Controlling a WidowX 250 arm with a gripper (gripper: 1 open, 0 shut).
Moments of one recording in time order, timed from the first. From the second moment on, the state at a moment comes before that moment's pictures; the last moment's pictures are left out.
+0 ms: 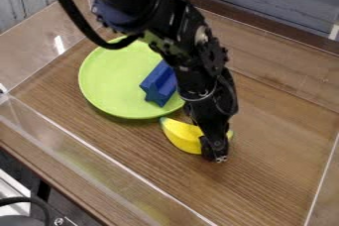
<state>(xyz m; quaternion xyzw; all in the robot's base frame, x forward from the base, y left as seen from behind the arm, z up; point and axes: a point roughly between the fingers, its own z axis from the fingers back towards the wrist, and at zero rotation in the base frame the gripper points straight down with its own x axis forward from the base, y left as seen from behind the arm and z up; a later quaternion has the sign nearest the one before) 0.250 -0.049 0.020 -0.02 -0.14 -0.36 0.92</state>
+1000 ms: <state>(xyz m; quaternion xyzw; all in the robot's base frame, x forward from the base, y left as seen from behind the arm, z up) 0.229 -0.028 0.028 -0.03 -0.10 -0.39 0.92</state>
